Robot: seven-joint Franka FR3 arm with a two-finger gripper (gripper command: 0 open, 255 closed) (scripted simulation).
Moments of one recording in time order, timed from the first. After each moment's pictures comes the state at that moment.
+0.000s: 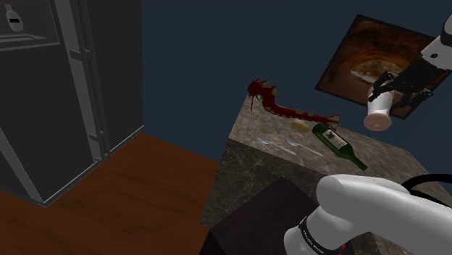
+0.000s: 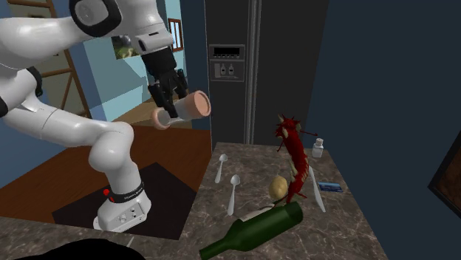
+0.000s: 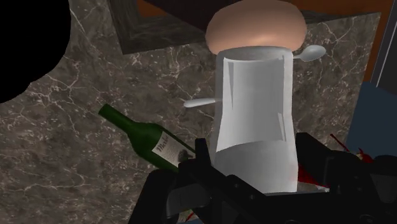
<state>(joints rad) -0.61 -1.03 -0.32 -2.29 -0.23 1.56 0.24</state>
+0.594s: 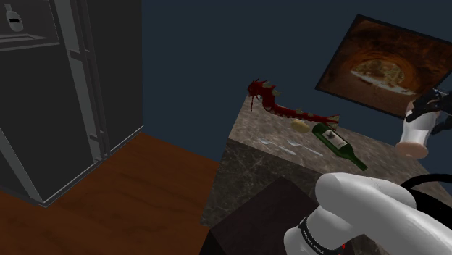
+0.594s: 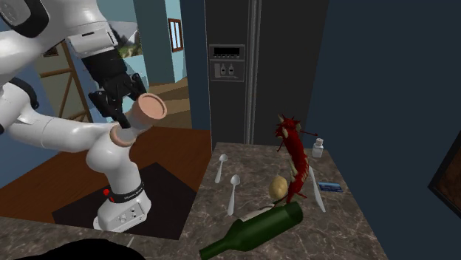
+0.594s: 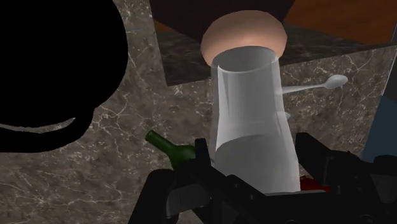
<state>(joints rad) -0.70 -1.25 -0.39 -2.30 -0.32 1.36 0.10</state>
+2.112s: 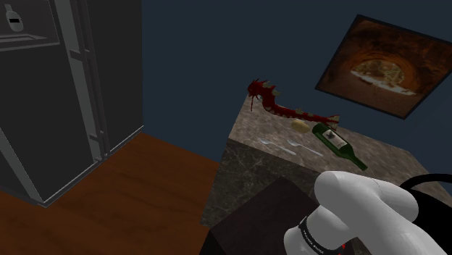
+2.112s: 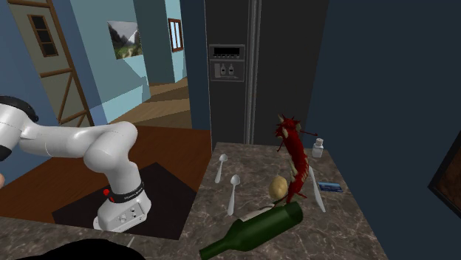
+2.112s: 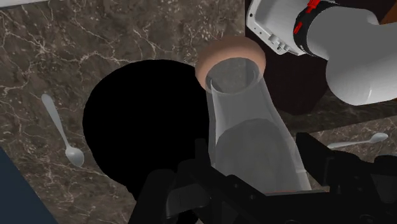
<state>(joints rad) -0.79 -1.47 -0.60 -1.92 -0.70 0.89 -0.40</state>
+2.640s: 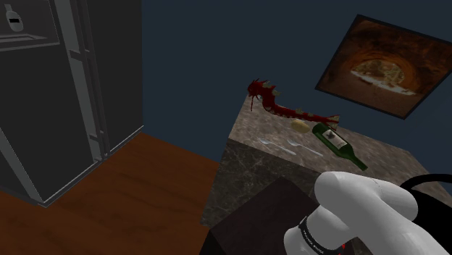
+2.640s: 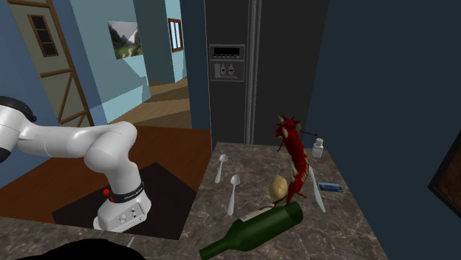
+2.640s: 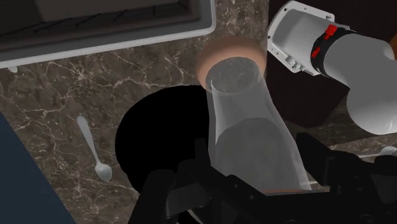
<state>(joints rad) -0.76 -1.47 -0.64 -1.73 -0.85 0.80 -0.60</state>
